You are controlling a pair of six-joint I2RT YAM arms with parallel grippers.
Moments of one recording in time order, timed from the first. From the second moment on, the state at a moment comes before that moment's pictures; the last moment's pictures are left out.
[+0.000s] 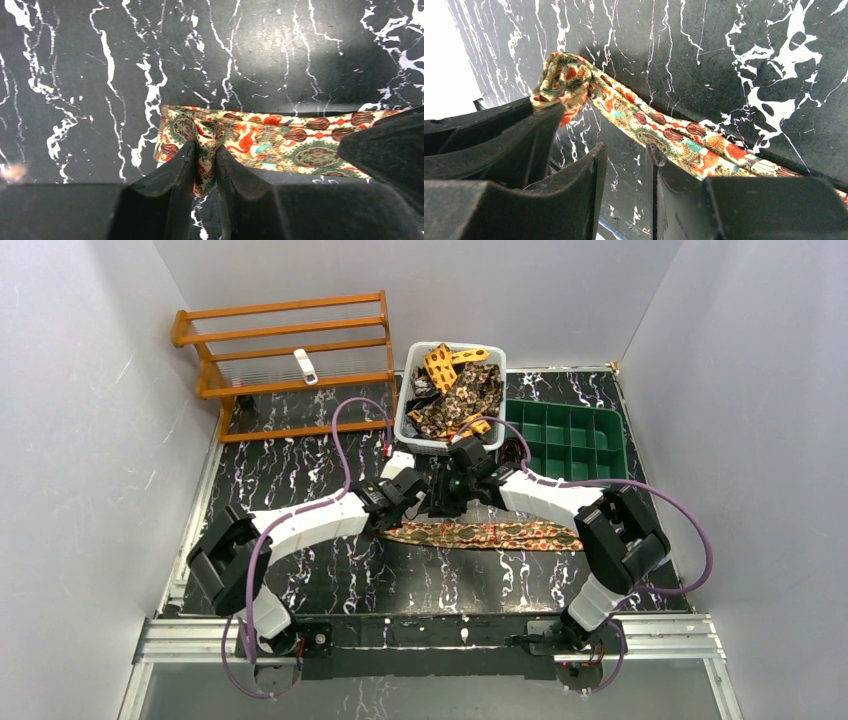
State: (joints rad) left arm -0.89 1.56 1.02 -0.61 -0.58 -0.53; right arm 0.72 1.65 1.00 -0.22 -0.31 0.84
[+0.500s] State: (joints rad) left arm -0.91 1.66 1.05 -0.53 -0.43 -0.59; right arm 0.69 1.61 0.93 -0.21 -0.30 0.85
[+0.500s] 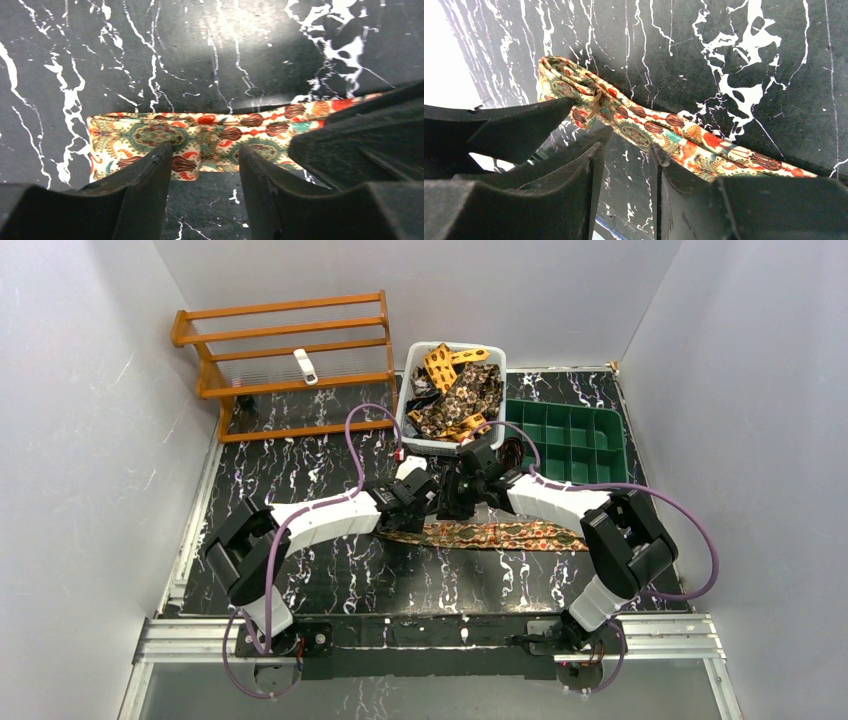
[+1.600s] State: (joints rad) left arm -0.39 1.35 0.69 -0.26 0.16 -0.63; right arm 0.74 1.85 0.97 0.06 -0.52 1.00
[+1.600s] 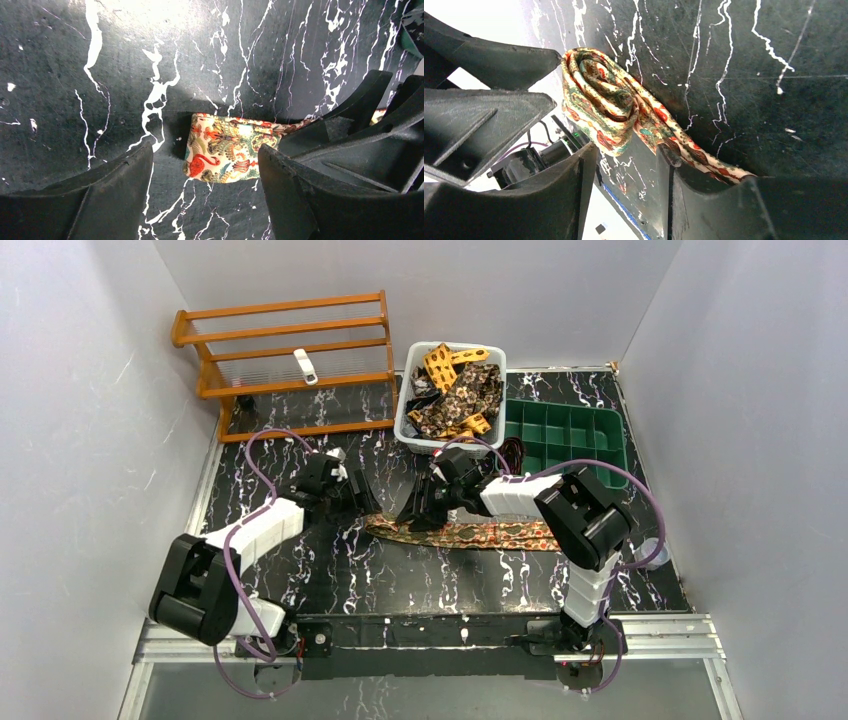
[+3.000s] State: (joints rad) left arm -0.32 1.40 0.55 -0.04 0.34 -0.66; right arm 0.76 1.97 1.06 0.07 -0.61 0.95
